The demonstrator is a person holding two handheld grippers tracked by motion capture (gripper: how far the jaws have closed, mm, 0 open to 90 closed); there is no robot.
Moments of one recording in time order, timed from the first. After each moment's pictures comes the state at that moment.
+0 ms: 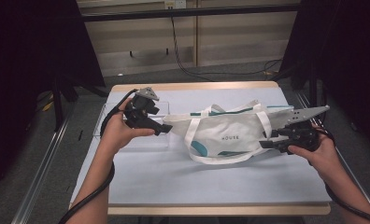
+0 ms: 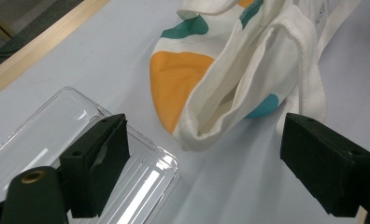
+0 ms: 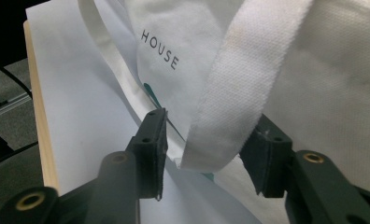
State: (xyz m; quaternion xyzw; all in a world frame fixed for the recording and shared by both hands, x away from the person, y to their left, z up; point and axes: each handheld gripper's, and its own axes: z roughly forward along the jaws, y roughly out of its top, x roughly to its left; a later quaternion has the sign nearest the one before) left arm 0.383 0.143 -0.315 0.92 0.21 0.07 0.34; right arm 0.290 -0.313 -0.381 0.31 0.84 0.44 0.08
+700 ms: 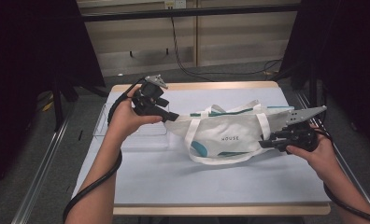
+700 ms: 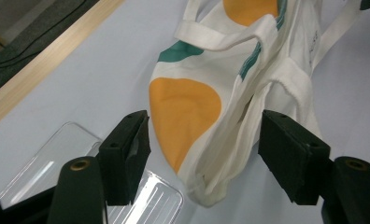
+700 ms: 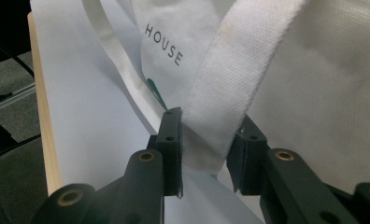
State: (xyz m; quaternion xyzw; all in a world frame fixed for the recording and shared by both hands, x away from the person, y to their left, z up) left arm 0.401 0.118 -0.296 0.92 0.19 0.06 0.34; right arm 0.291 -0.311 -0.383 0.30 0.85 0.43 0.07
